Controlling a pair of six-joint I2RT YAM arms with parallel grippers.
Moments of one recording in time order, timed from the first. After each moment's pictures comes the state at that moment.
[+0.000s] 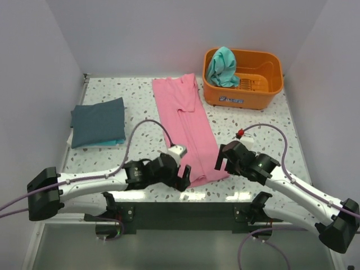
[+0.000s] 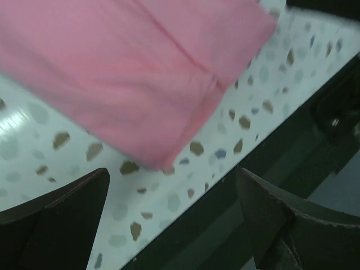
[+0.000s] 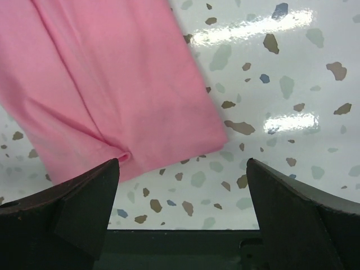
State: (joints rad) left arm -1.10 1.14 0.71 -0.25 -0.15 -0.60; right arm 0.80 0.89 0.70 -0.84 0.39 0.93
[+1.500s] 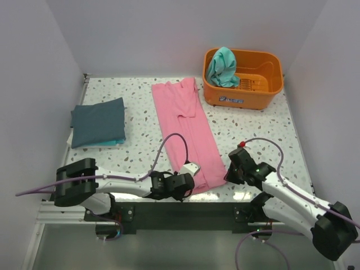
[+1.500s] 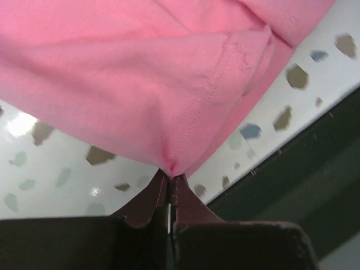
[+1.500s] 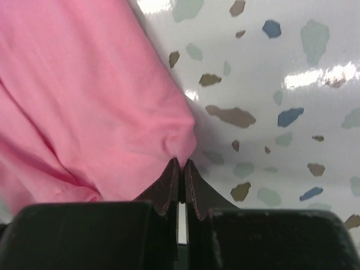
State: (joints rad) left arm -1.35 1.50 0.74 -0.27 -0.30 -0.67; right arm 0.62 0.91 0.41 -0.59 0.15 0.90
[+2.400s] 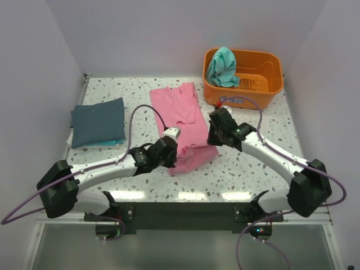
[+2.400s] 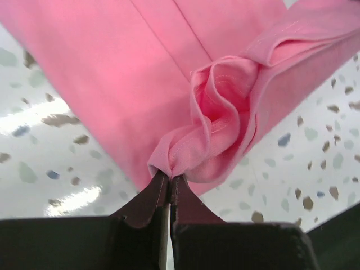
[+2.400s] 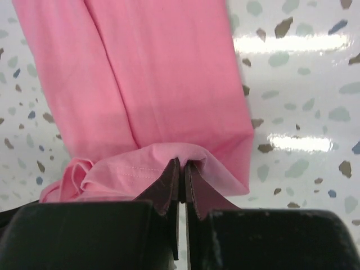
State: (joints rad) left arm -0.99 1.31 0.77 -0.29 -0.25 -0.60; right arm 0.62 1.33 0.99 -0.58 0.17 0.66
